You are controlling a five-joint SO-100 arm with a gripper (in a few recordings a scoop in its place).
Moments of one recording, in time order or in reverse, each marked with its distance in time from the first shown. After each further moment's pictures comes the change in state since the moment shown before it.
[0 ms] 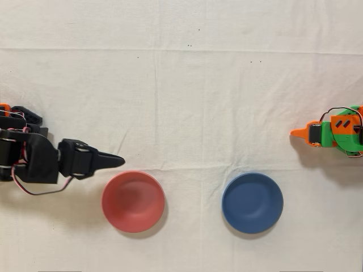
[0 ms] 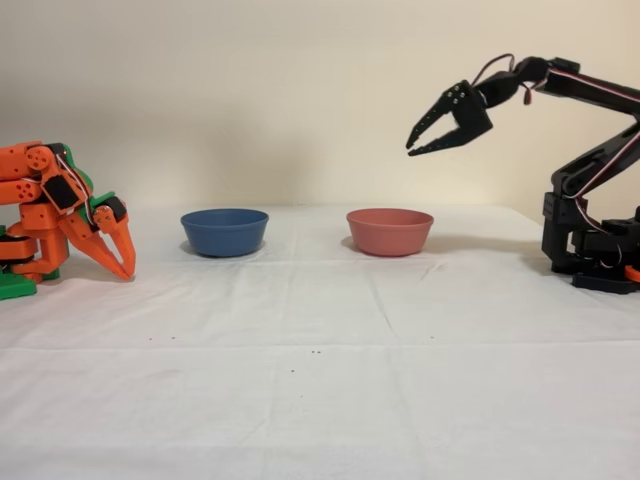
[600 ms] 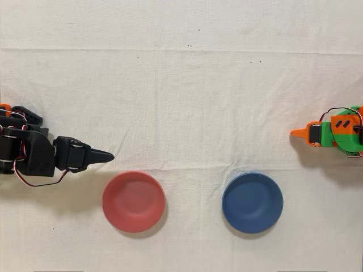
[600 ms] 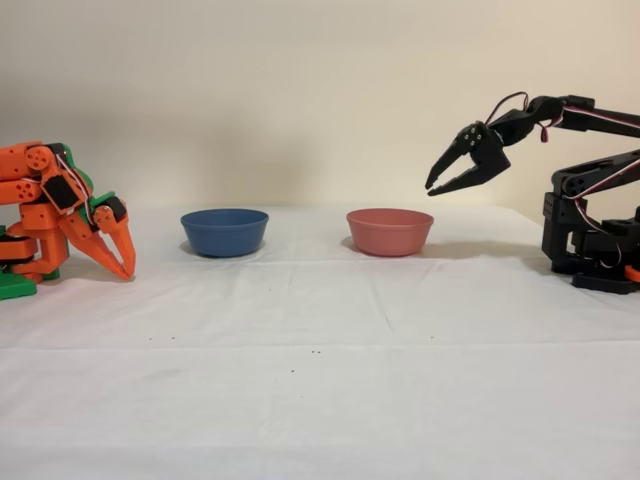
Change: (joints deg) arm -0.1 16.4 22.9 -2.5 -1.1
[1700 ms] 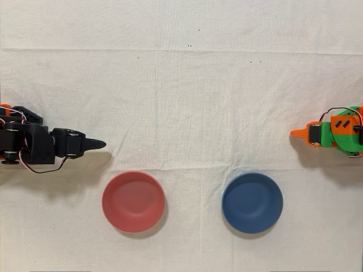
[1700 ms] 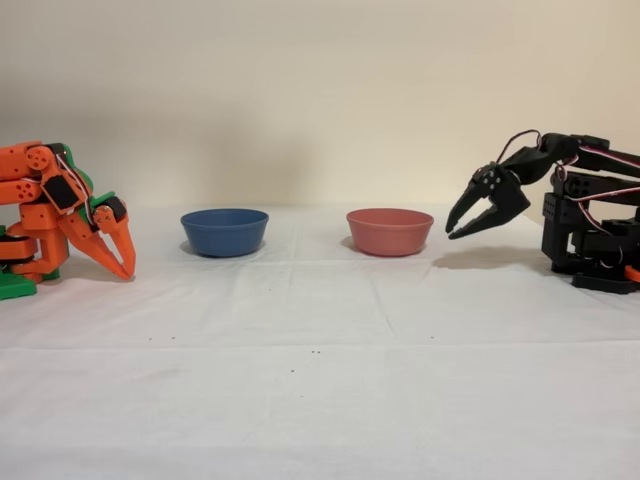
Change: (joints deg) arm -4.1 24.0 22.5 7.6 -0.5
